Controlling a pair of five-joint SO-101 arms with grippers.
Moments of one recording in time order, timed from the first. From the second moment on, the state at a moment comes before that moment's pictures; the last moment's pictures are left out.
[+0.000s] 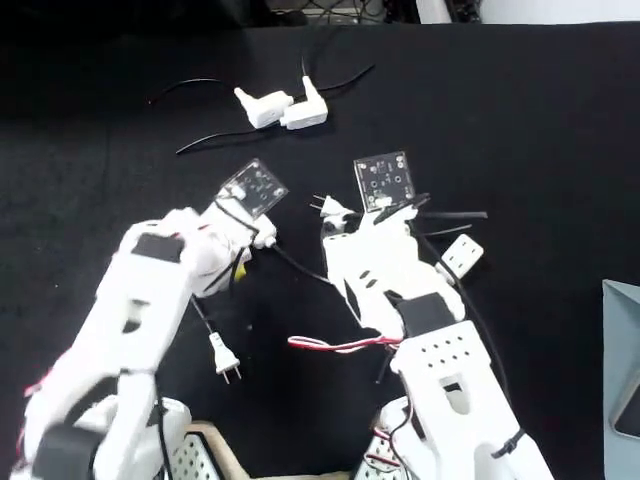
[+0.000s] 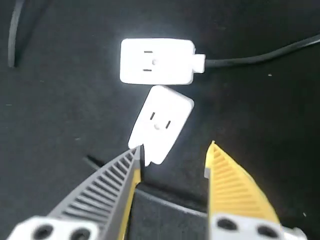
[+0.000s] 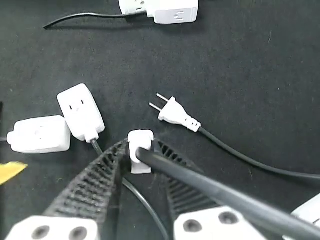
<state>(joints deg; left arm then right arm) 7.0 -28.3 48.5 50.3 -36.4 -18.2 -52.4 66.9 34.9 -3.6</state>
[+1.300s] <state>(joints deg) 9.1 -18.8 51.4 46.5 -33.0 -18.2 -52.4 67.7 34.9 -3.6</state>
